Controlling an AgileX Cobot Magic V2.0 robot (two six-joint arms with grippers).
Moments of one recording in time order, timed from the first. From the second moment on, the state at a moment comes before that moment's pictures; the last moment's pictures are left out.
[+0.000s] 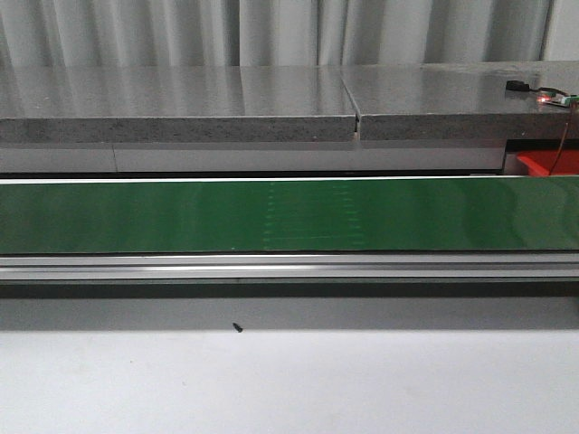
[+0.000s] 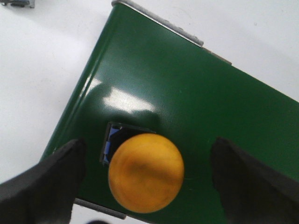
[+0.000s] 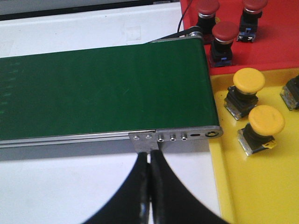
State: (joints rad) left arm 0.30 1.64 -1.27 -0.24 0.92 -0.03; right arm -0.08 0.55 -0.53 0.10 0.64 0.03
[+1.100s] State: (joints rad) left arm 0.51 1.84 -1.48 -0.19 0.91 -0.03; right arm -0.08 0.55 -0.53 0.10 0.64 0.03
